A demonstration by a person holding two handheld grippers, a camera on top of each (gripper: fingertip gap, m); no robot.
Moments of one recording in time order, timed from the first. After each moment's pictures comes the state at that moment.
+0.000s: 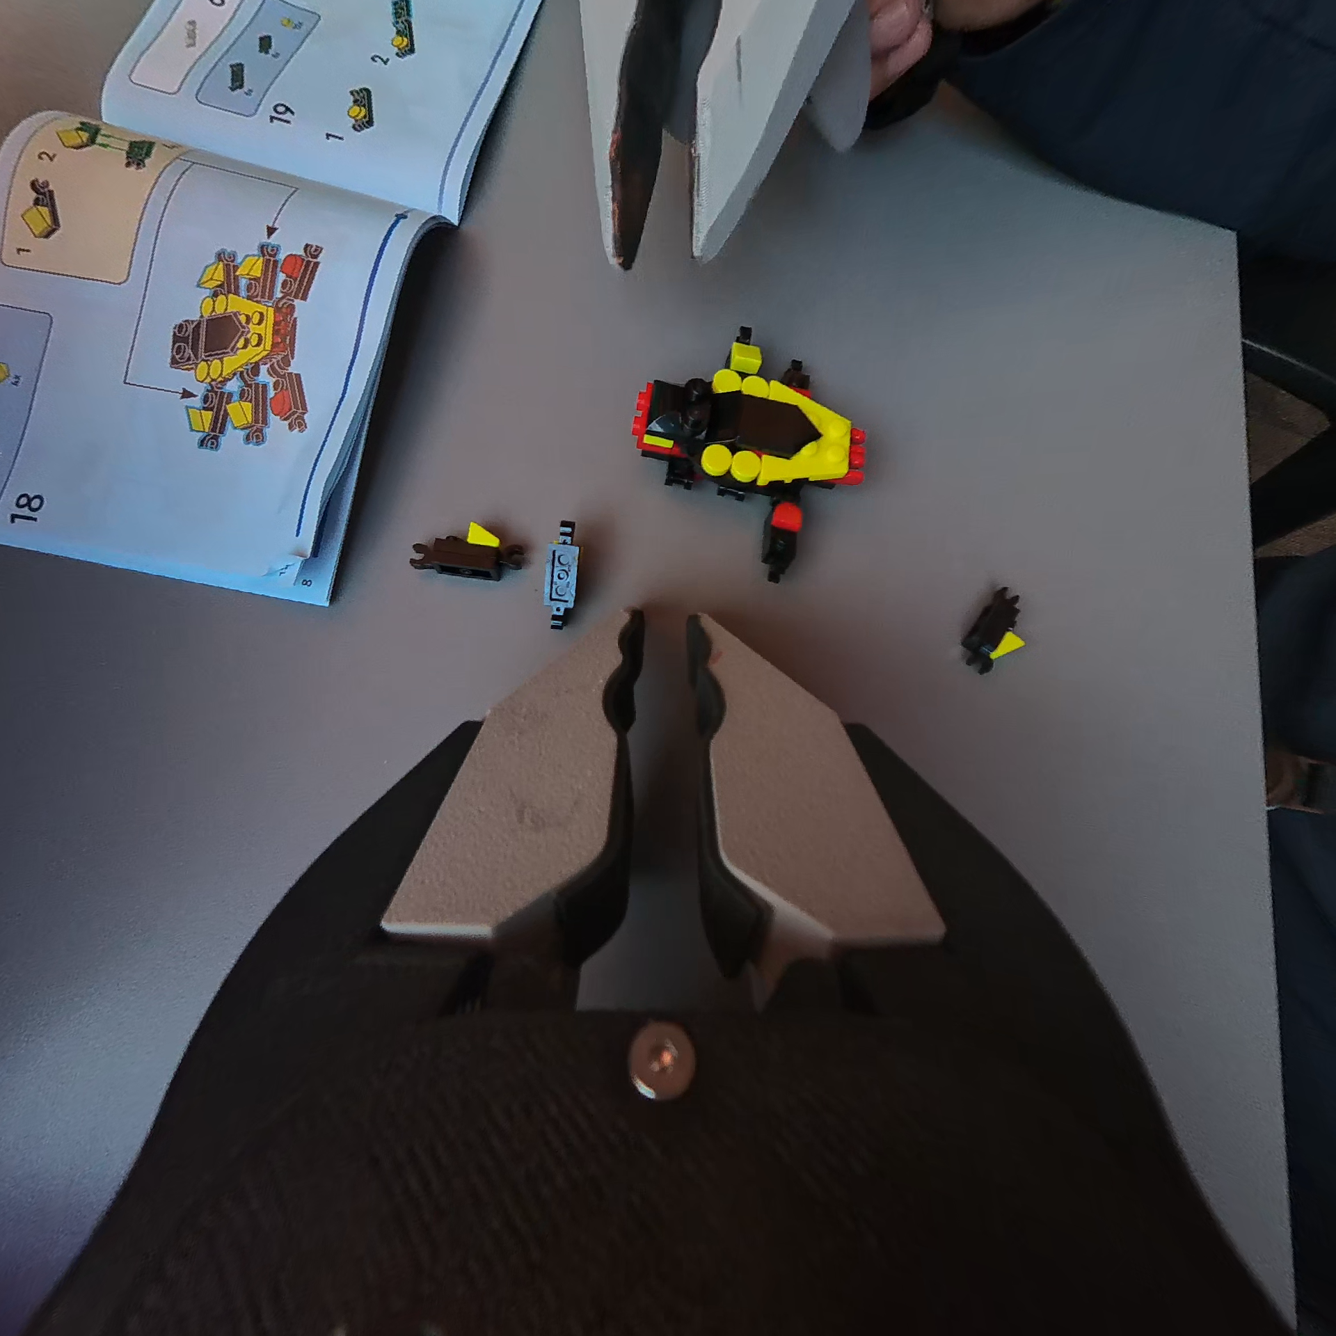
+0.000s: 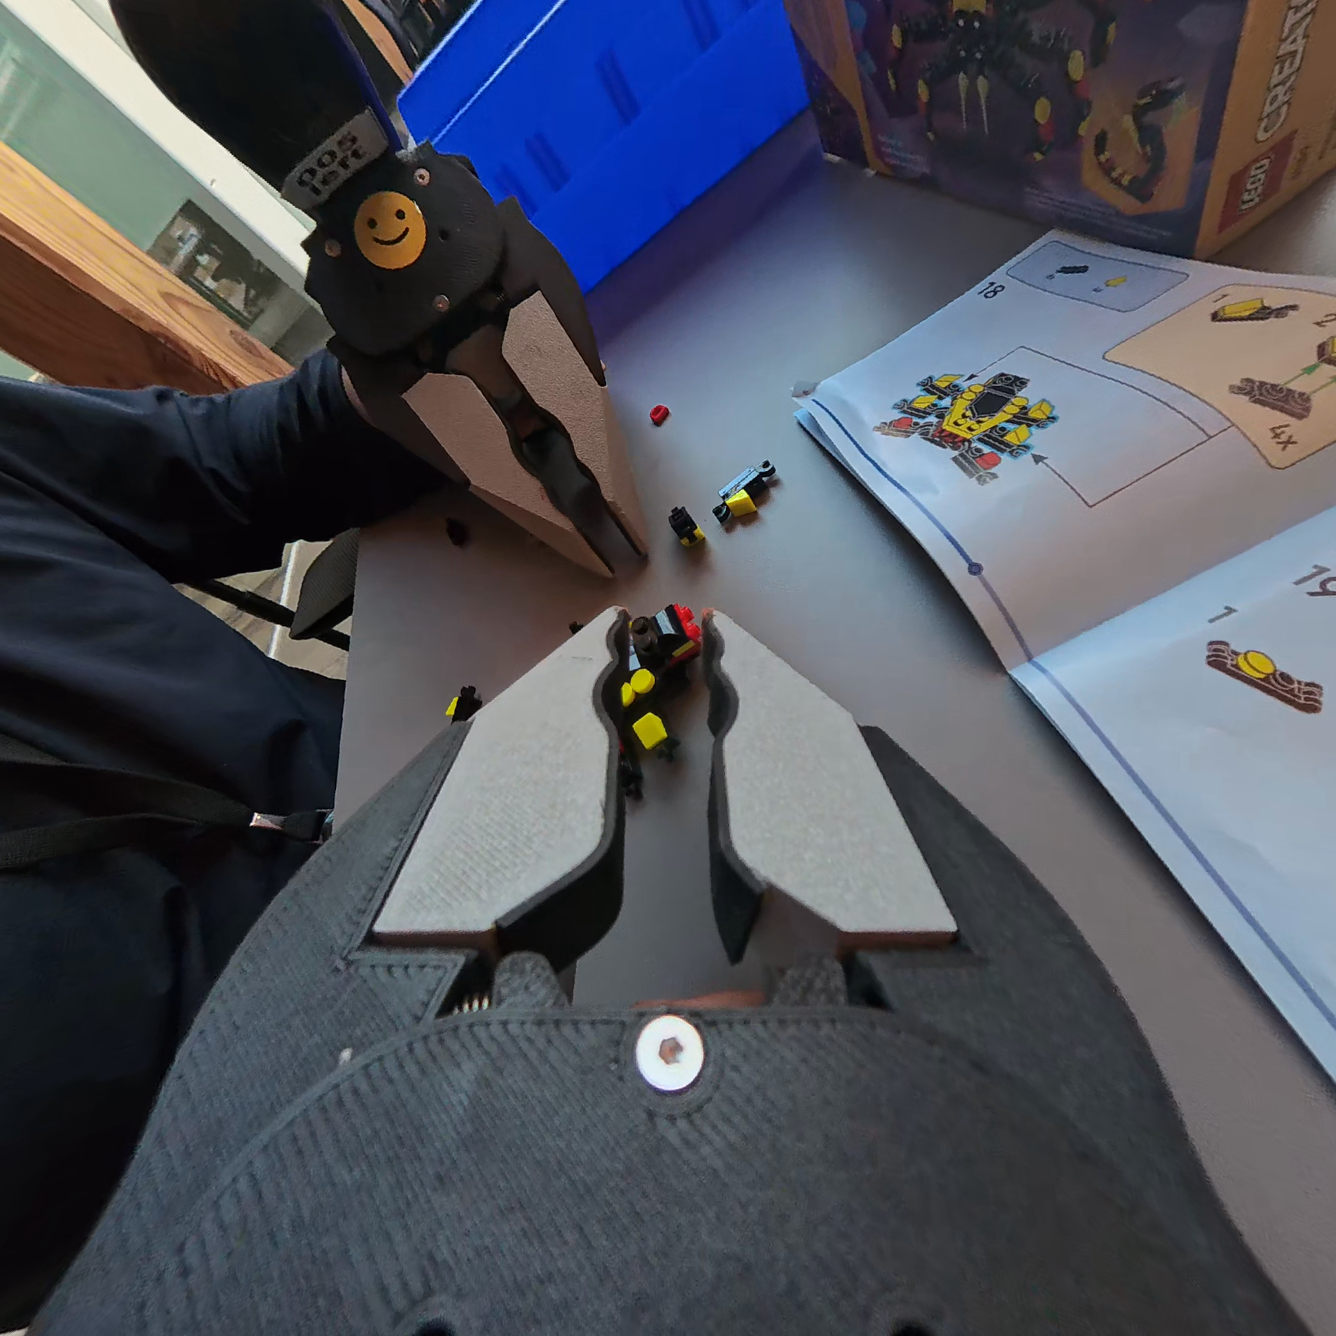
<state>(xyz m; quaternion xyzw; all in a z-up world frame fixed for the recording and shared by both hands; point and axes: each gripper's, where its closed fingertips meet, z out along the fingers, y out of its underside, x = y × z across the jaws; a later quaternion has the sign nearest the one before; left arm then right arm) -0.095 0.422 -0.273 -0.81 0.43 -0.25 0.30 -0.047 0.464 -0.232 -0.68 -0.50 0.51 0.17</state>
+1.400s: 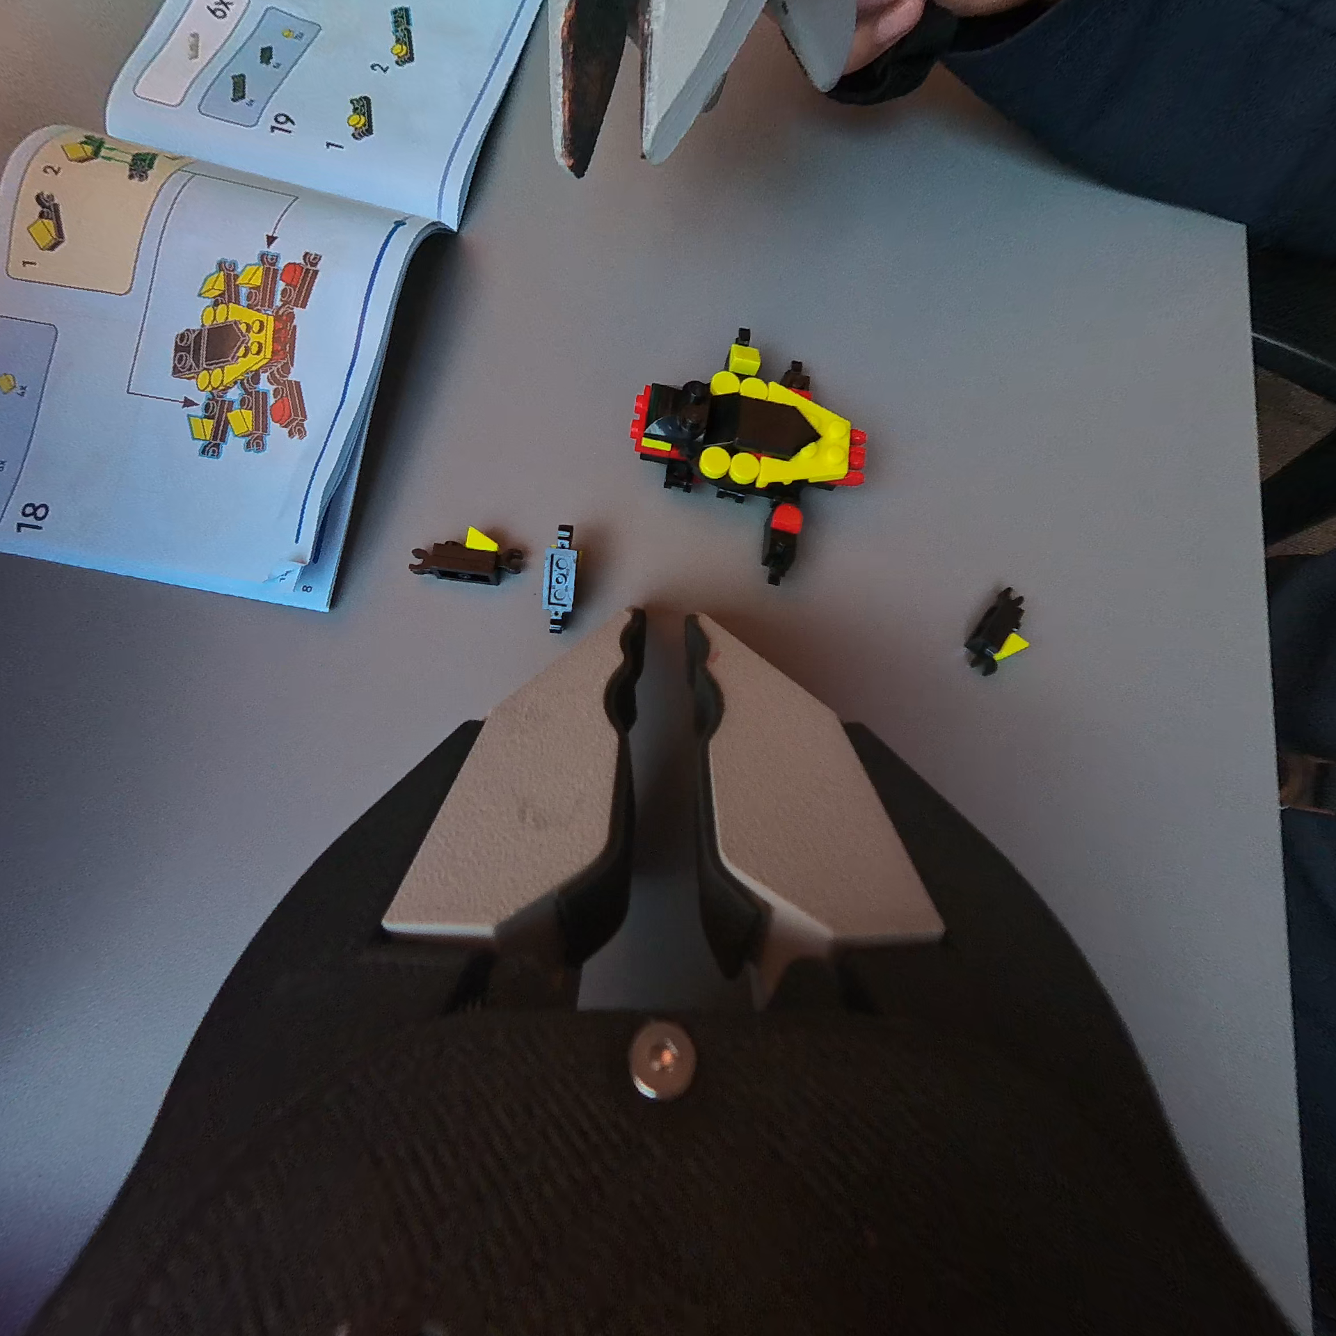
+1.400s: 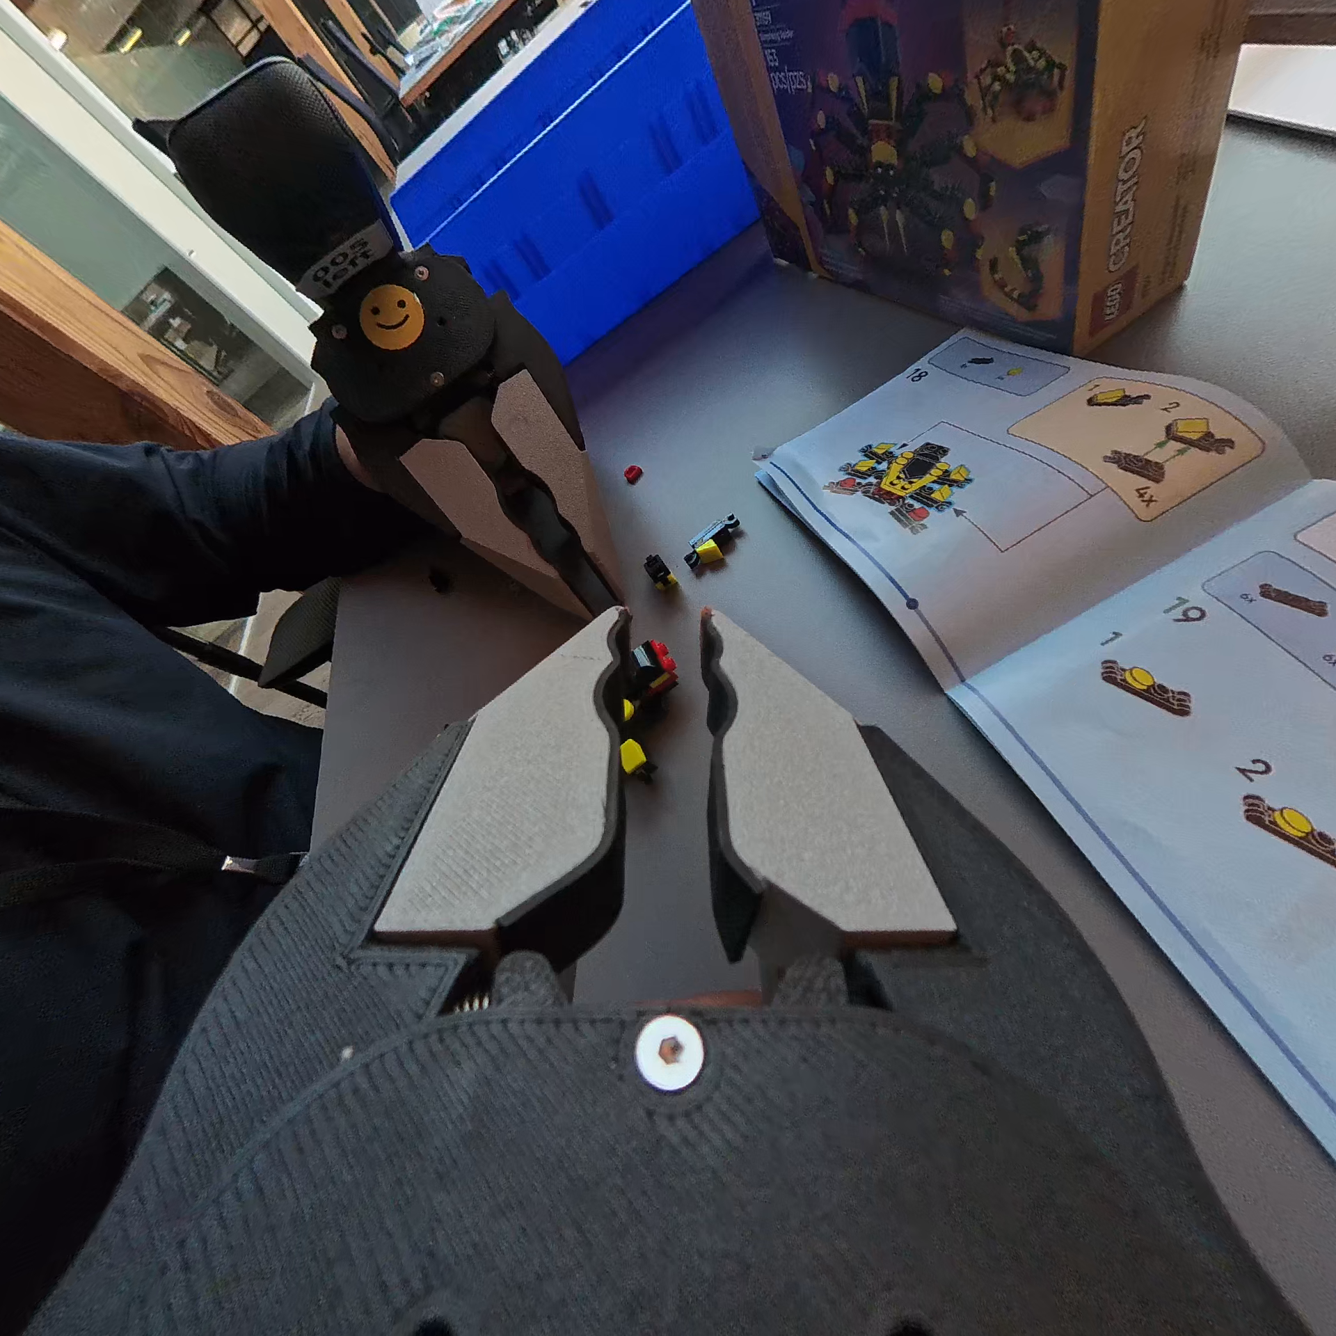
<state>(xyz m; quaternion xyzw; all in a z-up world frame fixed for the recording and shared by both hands) -0.094 0.423 -0.273 -0.81 0.43 -0.25 0.31 -0.045 0.479 -0.219 -0.68 -0.48 0.51 0.22</state>
